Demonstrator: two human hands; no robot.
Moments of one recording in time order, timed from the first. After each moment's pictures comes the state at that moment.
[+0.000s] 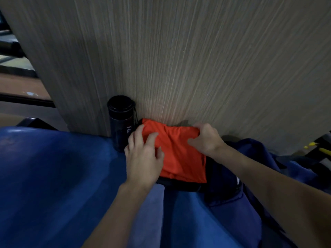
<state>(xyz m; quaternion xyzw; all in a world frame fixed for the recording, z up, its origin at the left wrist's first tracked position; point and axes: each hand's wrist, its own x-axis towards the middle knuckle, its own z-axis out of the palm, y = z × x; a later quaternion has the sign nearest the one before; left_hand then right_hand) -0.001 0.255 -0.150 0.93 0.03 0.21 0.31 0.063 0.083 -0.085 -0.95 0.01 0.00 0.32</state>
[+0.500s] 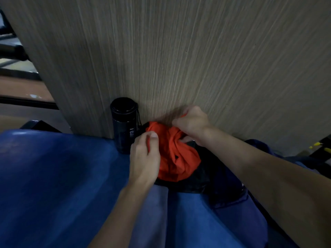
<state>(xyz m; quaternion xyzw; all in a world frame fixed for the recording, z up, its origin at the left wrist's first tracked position) -0.004 0.257 -0.134 0.77 0.10 0.16 0.61 0.068 0.144 -0.041 -0.88 0.07 0.02 0.48</state>
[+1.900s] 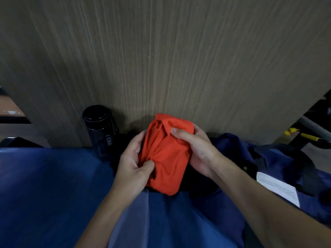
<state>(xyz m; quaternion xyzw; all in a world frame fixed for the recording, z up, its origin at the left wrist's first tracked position) -0.032 0.240 -0.117 0.68 -0.10 0.08 0.72 0.011 0.075 -0.068 -0.58 0.05 0.09 0.81</state>
